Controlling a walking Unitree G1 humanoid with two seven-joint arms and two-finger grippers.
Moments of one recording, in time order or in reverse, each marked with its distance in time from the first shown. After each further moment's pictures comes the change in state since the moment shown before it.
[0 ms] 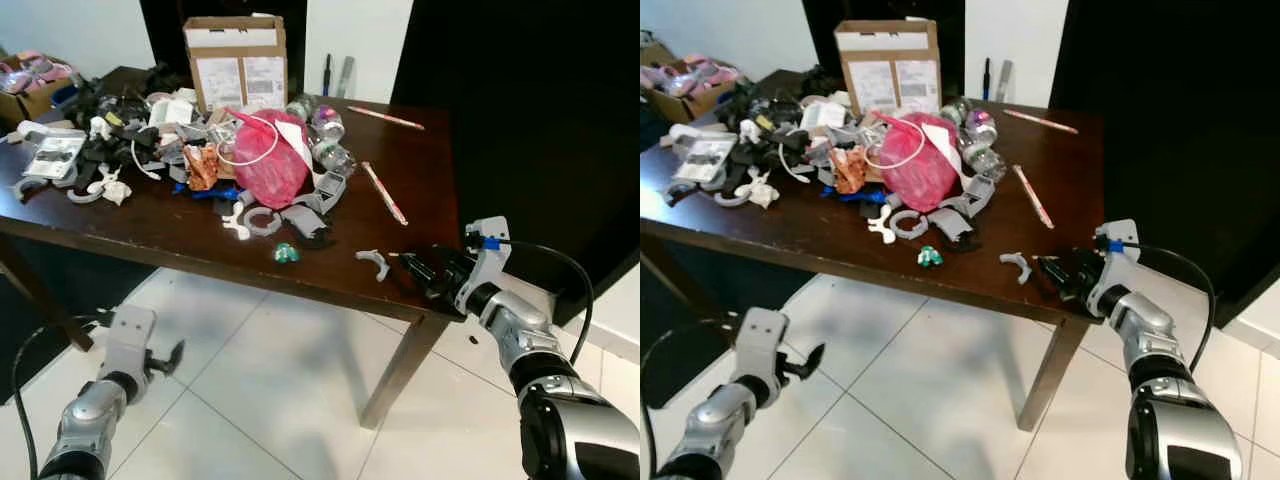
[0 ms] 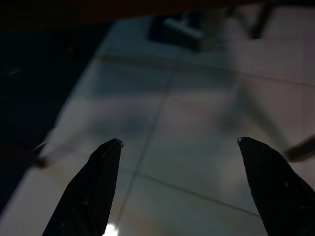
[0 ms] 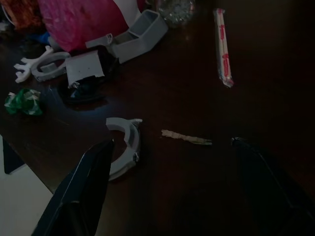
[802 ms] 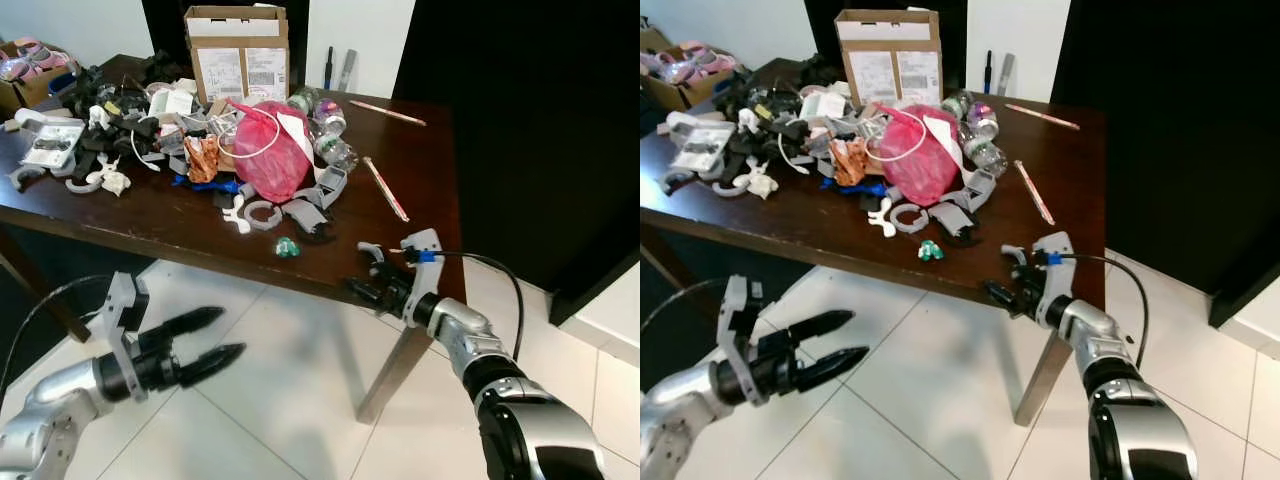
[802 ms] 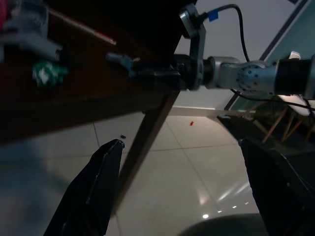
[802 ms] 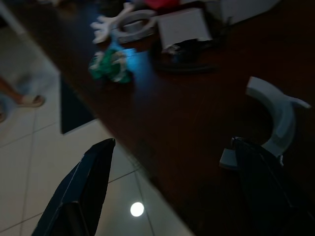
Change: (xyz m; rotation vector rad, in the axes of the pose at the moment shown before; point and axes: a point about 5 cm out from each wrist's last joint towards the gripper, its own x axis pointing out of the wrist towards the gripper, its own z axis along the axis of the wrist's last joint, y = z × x) left arm -0.065 -0.046 0.089 -0.219 -0.278 -0.876; right arm 0.034 0.059 -0.022 0.016 0.085 0.193
